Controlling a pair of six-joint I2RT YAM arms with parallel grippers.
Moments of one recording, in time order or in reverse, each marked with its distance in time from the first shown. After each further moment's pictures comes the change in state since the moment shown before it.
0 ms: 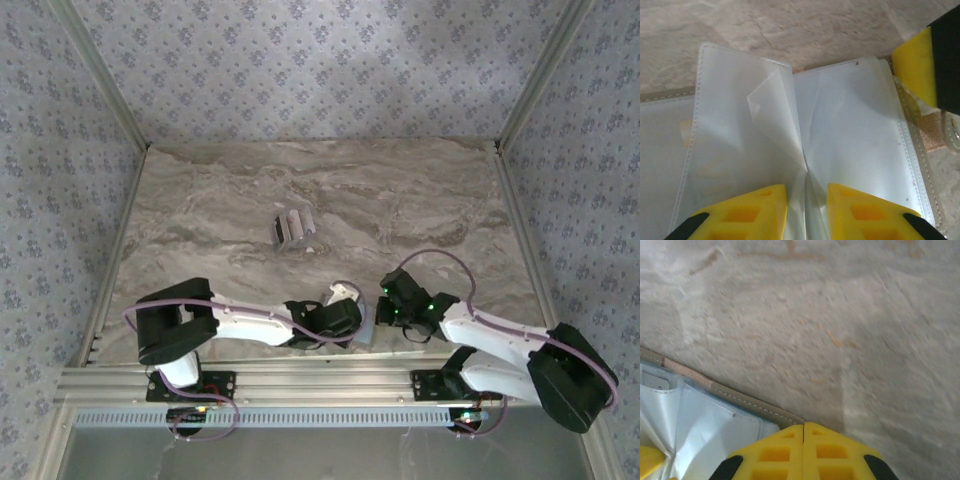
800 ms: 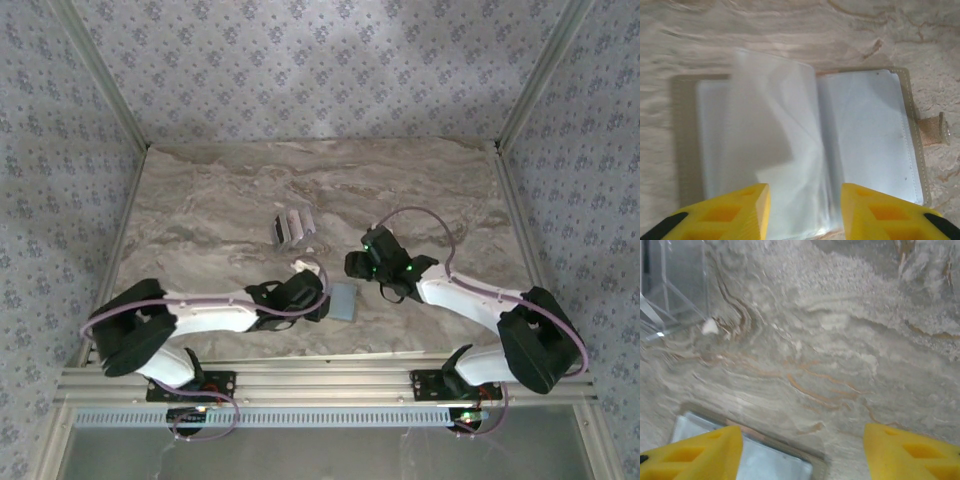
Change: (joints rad) left arm 0.232 -0.271 -0.197 0.017 0.061 0.028; right arm -0.054 0.247 0.360 0.054 0.098 -0.118
